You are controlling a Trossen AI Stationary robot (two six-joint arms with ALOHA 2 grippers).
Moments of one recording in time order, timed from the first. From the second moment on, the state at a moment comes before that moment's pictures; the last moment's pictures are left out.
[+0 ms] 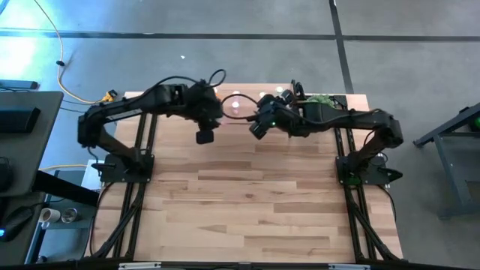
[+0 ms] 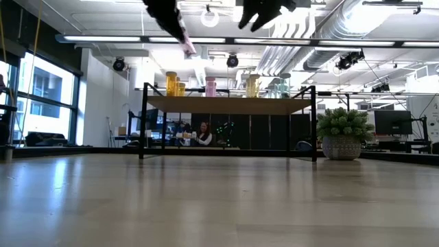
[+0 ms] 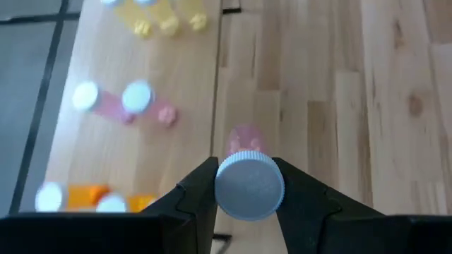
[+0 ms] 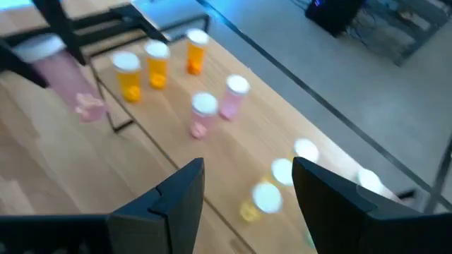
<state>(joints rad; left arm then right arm) 0.38 1.45 1.54 -1.04 -0.07 0.28 -0.03 1.61 1.69 -0.86 0.68 0.34</state>
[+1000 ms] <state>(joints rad) 0.50 1.79 1.89 -1.22 0.02 0.55 -0.10 1.60 1.69 -1.04 0.72 0.36</state>
